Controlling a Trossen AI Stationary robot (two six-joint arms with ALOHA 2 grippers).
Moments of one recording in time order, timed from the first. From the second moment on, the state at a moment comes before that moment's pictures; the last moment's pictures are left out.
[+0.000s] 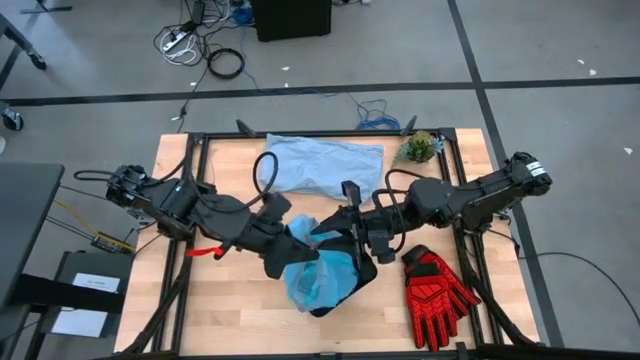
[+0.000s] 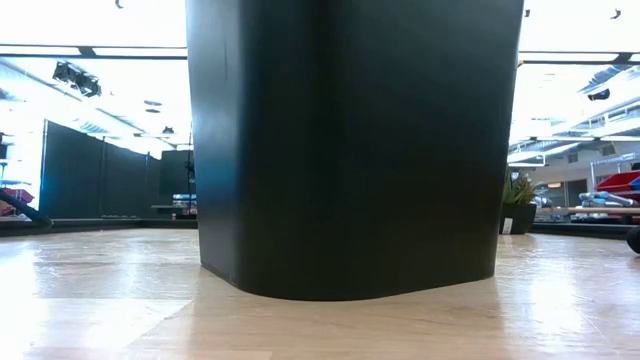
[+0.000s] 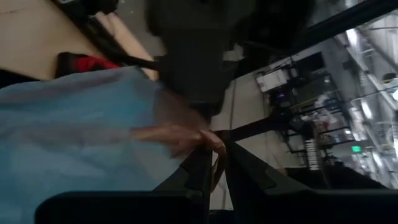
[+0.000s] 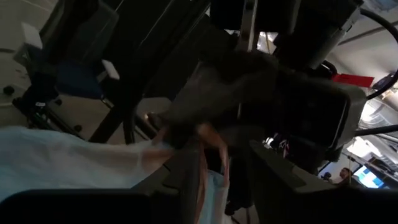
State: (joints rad) left arm -0.44 1.57 1.95 -0.73 -0.21 -1.16; right arm 0.35 1.49 1.42 0.36 0.10 -0.71
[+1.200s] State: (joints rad) left arm -0.45 1.57 1.95 -0.80 -0.29 -0.99; right arm 0.35 1.48 1.42 0.34 0.19 -0.71
